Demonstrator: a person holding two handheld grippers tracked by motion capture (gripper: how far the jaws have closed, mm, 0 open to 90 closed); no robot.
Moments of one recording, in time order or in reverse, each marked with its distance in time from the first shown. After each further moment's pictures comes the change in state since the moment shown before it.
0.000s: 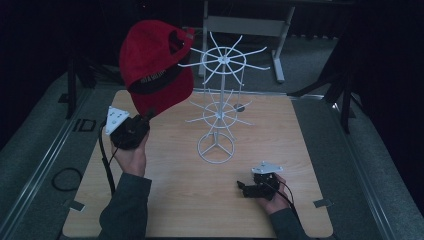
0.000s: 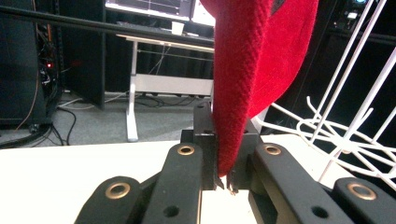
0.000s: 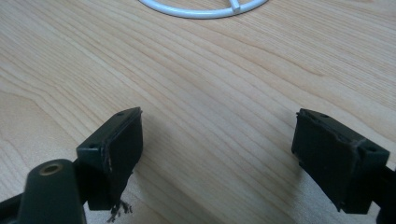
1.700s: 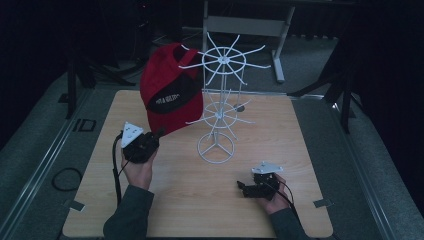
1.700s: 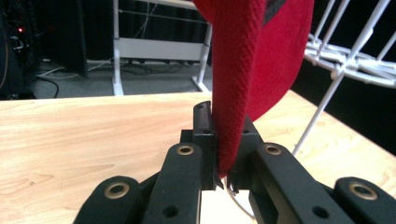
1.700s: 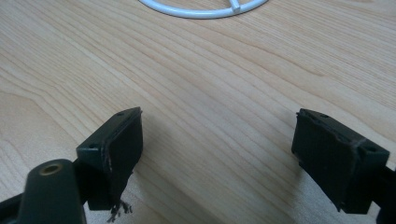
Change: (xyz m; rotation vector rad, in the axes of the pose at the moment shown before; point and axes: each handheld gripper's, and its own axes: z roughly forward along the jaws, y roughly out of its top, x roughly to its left) left arm -0.005 -0.055 0.008 0.136 -0.057 0.022; right arm 0.000 0.000 0.000 -0.001 -0.001 -0.004
